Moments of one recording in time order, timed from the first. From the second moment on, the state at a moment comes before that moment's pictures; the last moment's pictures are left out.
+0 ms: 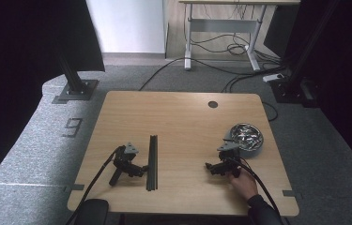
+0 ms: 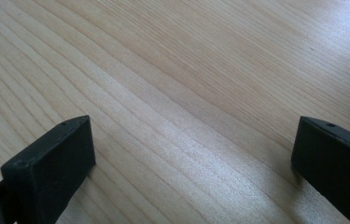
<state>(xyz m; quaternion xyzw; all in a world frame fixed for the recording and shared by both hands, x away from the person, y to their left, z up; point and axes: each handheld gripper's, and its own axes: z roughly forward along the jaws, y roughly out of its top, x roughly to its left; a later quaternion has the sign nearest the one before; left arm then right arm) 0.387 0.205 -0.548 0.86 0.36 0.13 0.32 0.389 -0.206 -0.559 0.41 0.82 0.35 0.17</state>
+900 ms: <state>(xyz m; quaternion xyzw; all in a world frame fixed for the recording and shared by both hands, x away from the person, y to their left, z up) 0.387 0.205 -0.548 0.87 0.36 0.13 0.32 0.389 -0.205 -0.559 0.40 0.83 0.35 0.16</state>
